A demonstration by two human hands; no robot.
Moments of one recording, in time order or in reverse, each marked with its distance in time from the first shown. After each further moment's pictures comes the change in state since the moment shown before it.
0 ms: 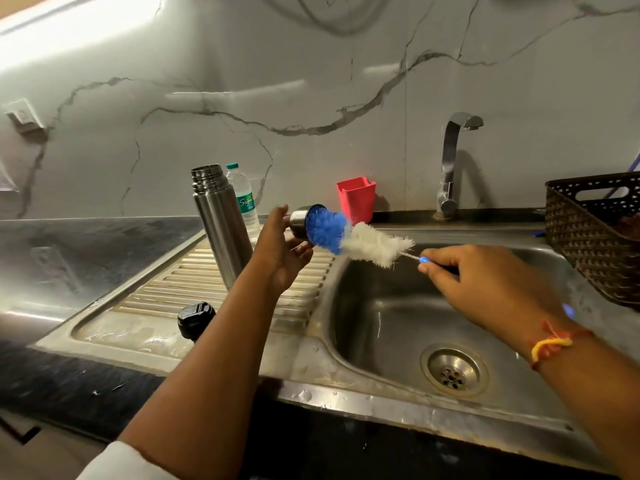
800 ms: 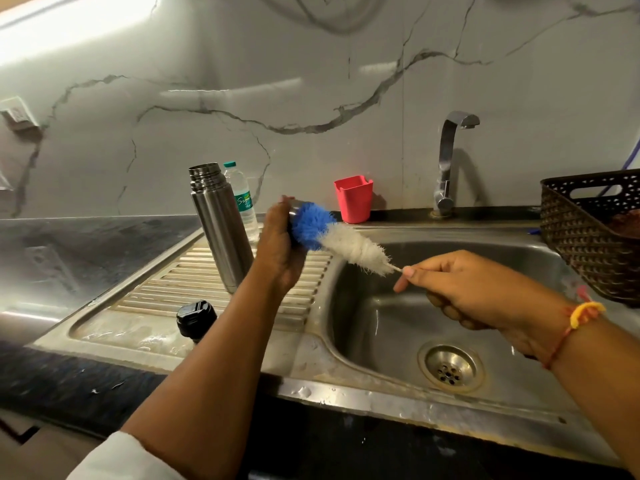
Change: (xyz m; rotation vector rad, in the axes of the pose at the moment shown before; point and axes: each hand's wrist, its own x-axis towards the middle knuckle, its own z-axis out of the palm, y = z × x) left_hand -0.005 -0.006 0.006 -0.214 -0.172 0.214; right_hand -0.004 -0.011 -0.006 0.698 -0.474 0.229
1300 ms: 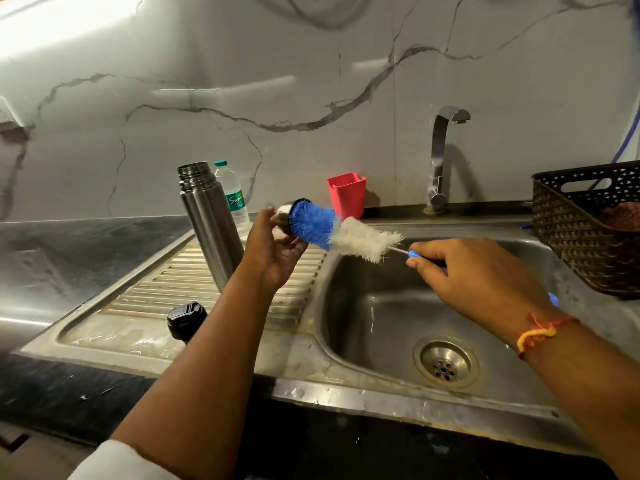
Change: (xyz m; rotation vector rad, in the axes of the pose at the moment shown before) left_hand 0.009 0.003 -0.006 -0.066 0.157 -0.183; right_hand 0.011 0.013 -0.007 -0.738 0.440 -0.270
